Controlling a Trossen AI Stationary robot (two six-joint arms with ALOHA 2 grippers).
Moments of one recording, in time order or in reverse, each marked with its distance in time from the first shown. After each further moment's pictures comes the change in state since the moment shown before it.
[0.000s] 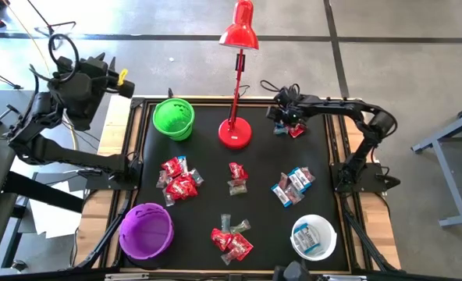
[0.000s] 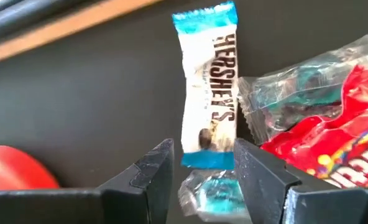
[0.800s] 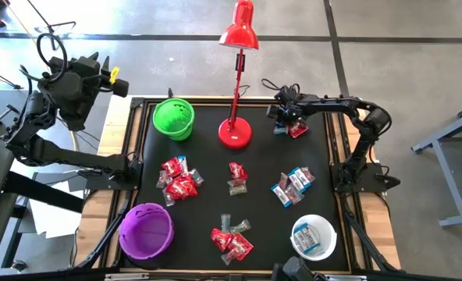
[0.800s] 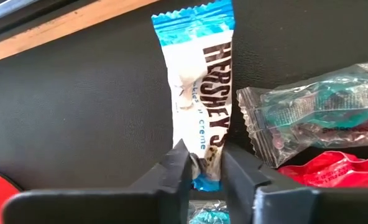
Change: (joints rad) left arm 0.007 -0.027 0.000 -0.001 0.000 0.000; right arm -0.033 0.063 0.002 0.057 -0.036 -0.029
